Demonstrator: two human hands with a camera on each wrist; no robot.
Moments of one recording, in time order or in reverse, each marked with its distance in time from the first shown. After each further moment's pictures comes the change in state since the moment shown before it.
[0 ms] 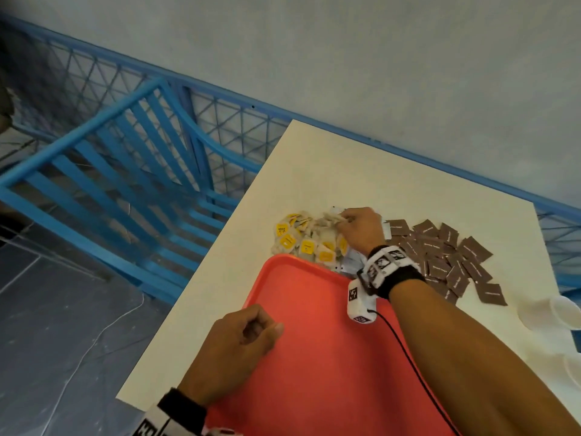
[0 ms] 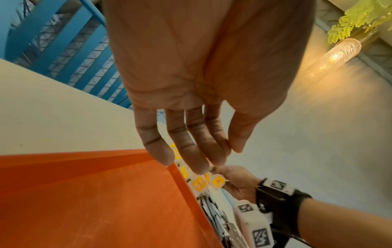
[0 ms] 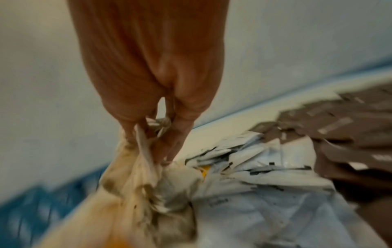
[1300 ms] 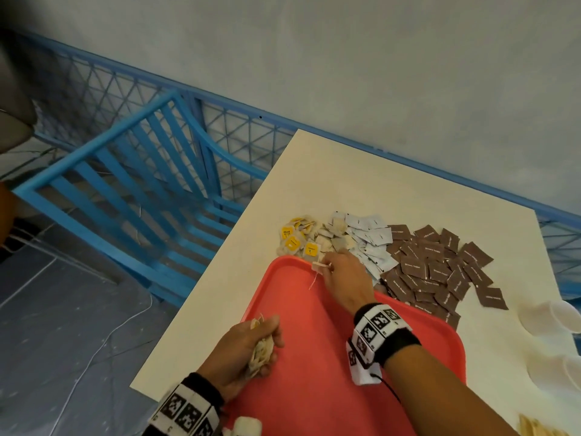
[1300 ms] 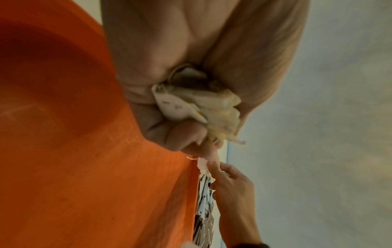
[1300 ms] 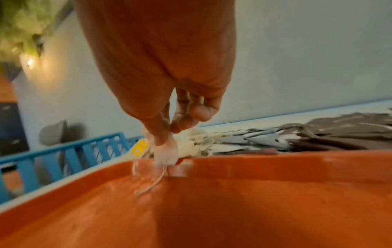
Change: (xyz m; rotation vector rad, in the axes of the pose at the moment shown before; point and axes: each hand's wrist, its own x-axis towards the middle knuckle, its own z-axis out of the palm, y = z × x) left_hand 0.001 -0.017 0.023 -0.849 -0.072 -0.622; right_hand -0.094 -0.012 0.033 -0.220 -0.101 -0.085
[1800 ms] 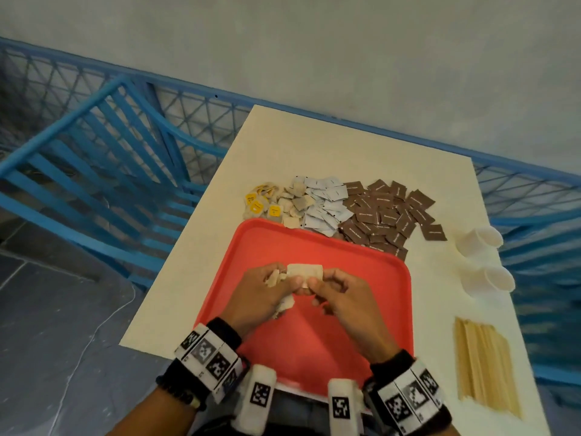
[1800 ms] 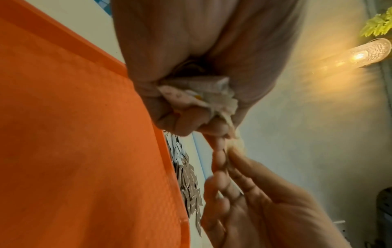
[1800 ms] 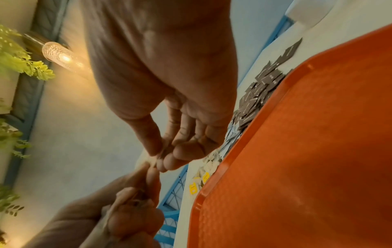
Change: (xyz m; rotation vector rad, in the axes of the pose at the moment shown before) left_hand -0.041 -0.005 0.075 0.463 -0.156 0.359; right_hand -0.191 -0.011 -0.057 1.109 -0.034 0.309
